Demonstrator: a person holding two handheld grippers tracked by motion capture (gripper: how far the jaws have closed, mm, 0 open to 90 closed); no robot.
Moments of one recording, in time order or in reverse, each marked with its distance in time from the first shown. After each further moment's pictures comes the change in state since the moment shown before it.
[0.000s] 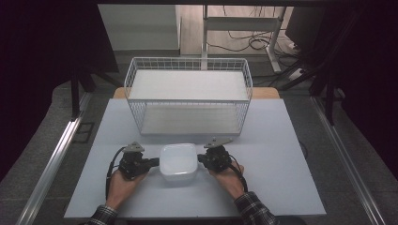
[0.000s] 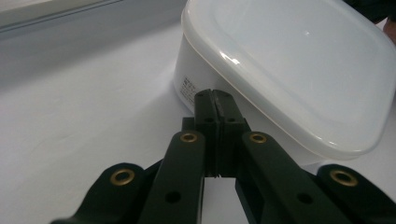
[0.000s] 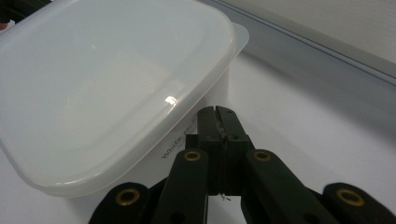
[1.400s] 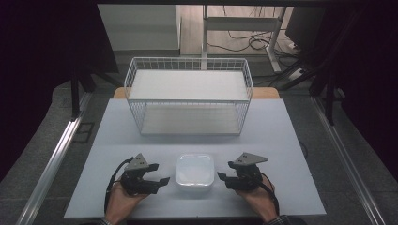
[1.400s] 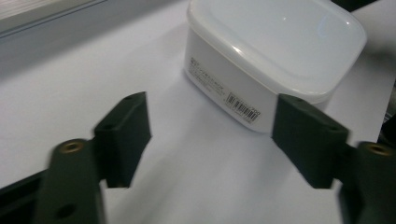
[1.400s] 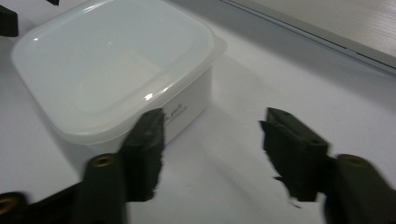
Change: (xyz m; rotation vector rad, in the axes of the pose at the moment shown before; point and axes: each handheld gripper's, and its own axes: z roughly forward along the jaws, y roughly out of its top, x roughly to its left) left arm -0.046 -0.019 -0.023 -0.040 -0.006 0.135; right arm -0.004 -0.051 -0.087 -0.049 -0.069 -0.027
